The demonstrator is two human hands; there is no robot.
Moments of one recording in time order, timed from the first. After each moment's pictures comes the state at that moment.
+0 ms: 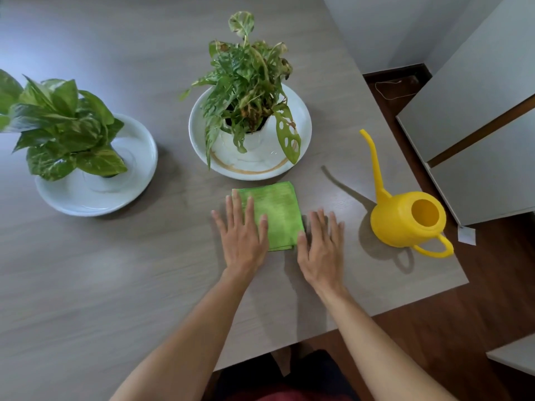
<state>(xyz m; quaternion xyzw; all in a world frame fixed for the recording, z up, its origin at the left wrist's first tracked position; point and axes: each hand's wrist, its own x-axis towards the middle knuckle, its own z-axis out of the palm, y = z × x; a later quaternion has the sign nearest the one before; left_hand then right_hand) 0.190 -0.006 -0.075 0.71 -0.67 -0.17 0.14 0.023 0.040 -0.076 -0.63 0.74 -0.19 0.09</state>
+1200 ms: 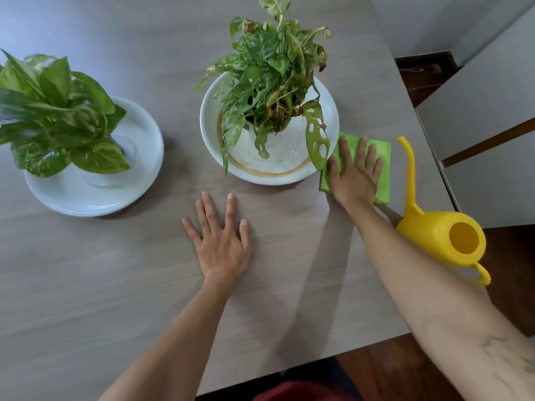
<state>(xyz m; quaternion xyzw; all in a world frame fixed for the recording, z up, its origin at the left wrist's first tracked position) 0.249 -0.019 -0.094 0.78 -0.61 -0.14 0.01 -0.021 -0.146 -0.080 -0.59 0.80 -0.01 0.10</state>
